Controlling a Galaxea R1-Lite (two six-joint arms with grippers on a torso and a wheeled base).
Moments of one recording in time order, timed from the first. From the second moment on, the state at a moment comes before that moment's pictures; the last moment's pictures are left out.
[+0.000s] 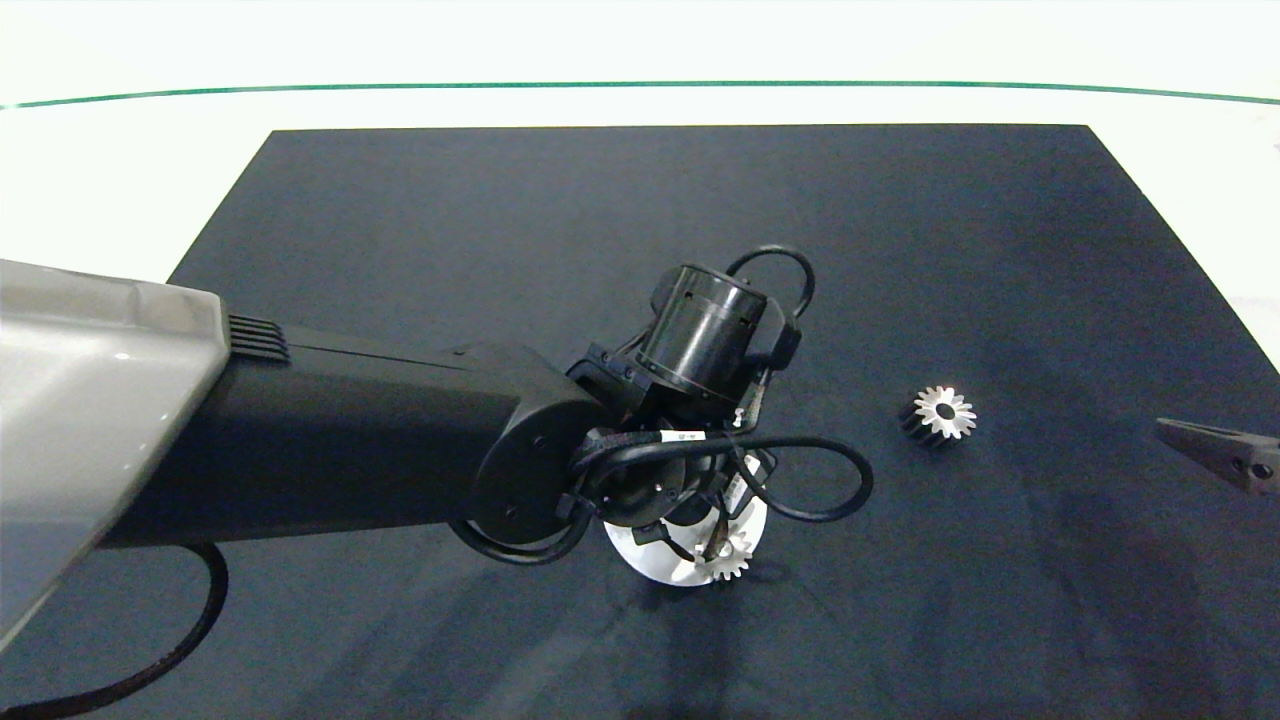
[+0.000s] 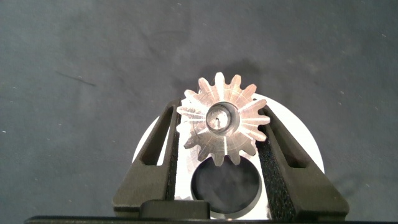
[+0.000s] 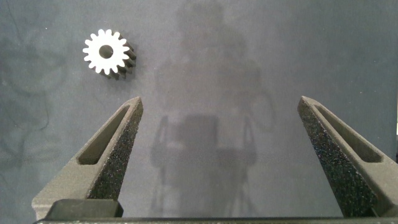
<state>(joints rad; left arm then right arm) -0.90 2.00 -1.50 0.09 0.38 0.14 -0.02 1.08 -0.74 0.01 -0.02 -0.11</state>
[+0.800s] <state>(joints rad) -0.91 1.99 -1.48 0.09 0.38 0.13 -0.03 1.08 -0.74 0.01 -0.02 -0.11</state>
